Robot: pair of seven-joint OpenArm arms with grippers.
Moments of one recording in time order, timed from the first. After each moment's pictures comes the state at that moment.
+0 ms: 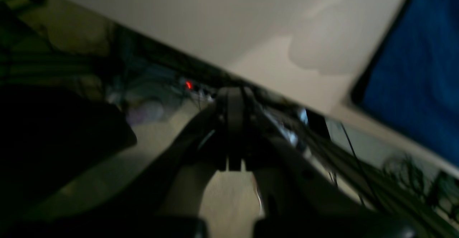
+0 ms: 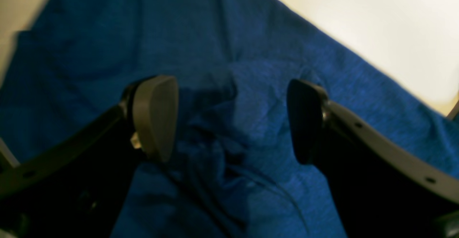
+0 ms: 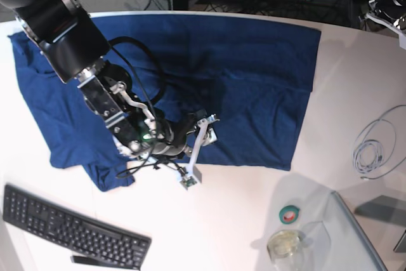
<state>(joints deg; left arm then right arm) 19.7 -8.4 -62.1 87.5 -19.1 -41.0 54.8 21.1 5.0 -38.7 68.3 25.5 0.8 -45.7</state>
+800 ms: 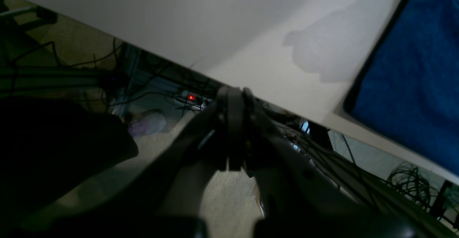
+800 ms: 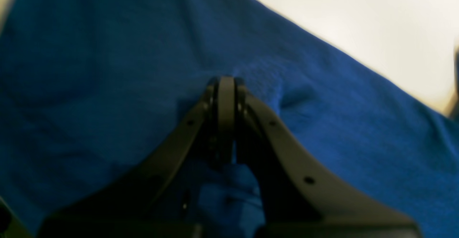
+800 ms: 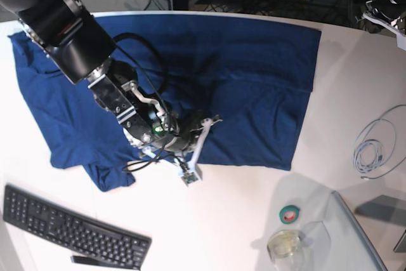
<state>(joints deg) 20.0 -7.3 -61.9 88.1 -18.0 -41.0 52.6 20.4 4.3 -42.1 66.5 25.5 -4.6 -37.0</state>
